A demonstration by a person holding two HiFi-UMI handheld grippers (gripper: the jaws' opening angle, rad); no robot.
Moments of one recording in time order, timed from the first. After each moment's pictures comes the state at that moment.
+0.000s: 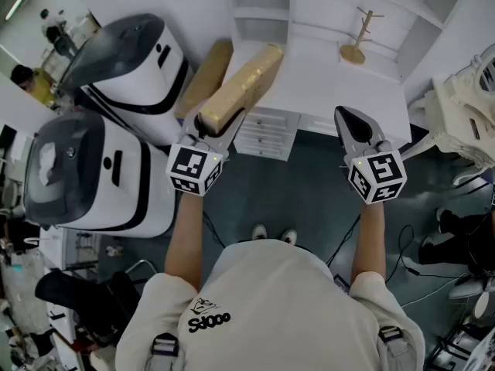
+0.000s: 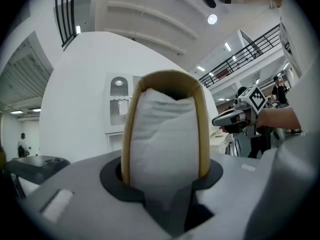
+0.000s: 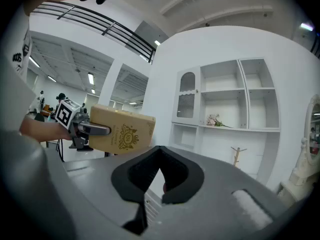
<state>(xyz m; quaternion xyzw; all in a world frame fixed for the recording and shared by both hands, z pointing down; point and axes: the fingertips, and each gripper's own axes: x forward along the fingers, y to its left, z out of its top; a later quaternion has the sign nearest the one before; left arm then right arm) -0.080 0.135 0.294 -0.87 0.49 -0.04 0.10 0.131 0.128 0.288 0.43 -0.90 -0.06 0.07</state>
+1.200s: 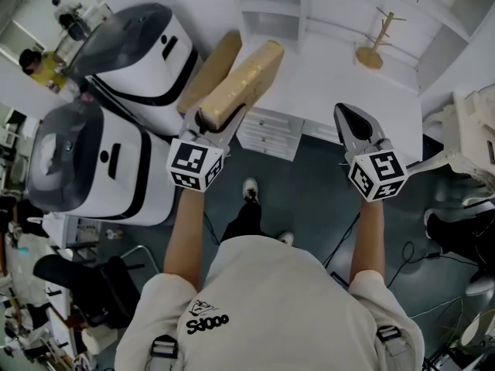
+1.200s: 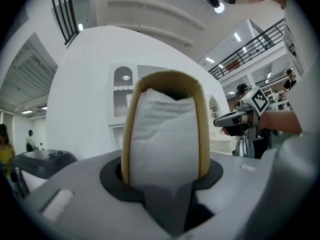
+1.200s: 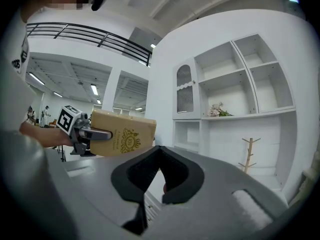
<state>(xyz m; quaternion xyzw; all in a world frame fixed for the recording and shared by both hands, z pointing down) -0.052 0.073 0.317 -0.84 0.54 -0.07 0.08 0.156 0.048 0.316 0.38 -0.92 -0.02 0.04</state>
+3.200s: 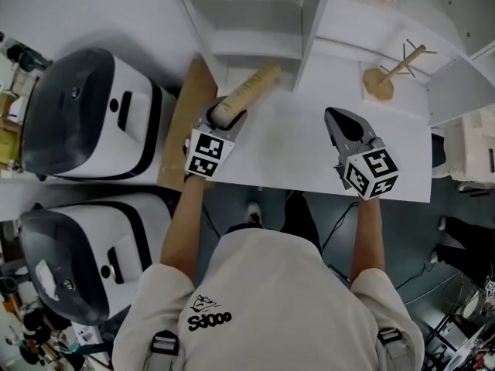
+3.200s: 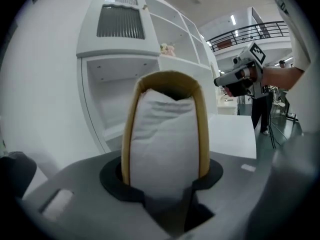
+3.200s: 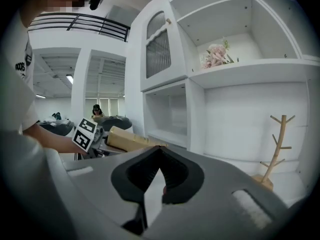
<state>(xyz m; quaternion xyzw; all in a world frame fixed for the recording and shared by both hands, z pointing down) -0.119 -0.343 0.464 -0.87 0.44 -0.23 0.03 0.073 -0.304 0.383 0.42 -0.90 0.07 0.11</state>
